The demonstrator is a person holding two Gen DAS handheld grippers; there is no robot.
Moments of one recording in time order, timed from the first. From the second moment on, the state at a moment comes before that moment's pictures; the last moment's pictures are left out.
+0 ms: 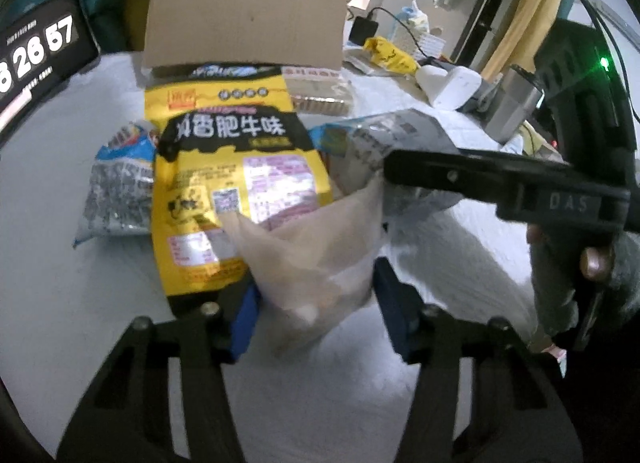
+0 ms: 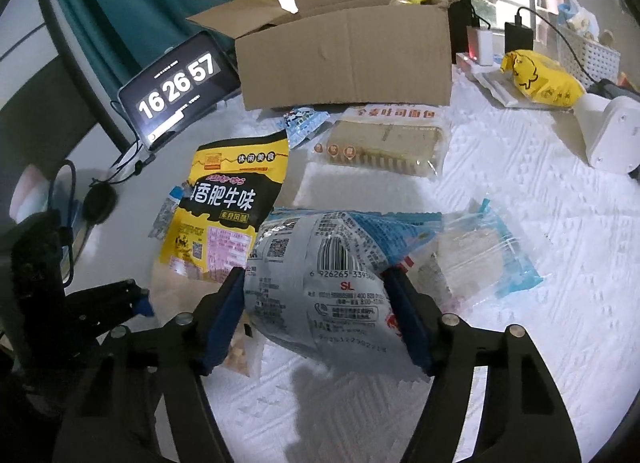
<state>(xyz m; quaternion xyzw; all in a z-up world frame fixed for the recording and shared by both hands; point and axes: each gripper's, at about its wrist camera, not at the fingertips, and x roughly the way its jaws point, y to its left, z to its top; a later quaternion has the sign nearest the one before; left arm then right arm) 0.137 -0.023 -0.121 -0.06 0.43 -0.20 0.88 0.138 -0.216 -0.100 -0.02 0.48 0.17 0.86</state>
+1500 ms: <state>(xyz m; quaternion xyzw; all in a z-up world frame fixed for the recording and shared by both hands) 0.258 0.007 0.000 -0.05 0.33 -0.16 0.93 0.234 -0.267 0.006 0.01 0.37 0.18 0.91</state>
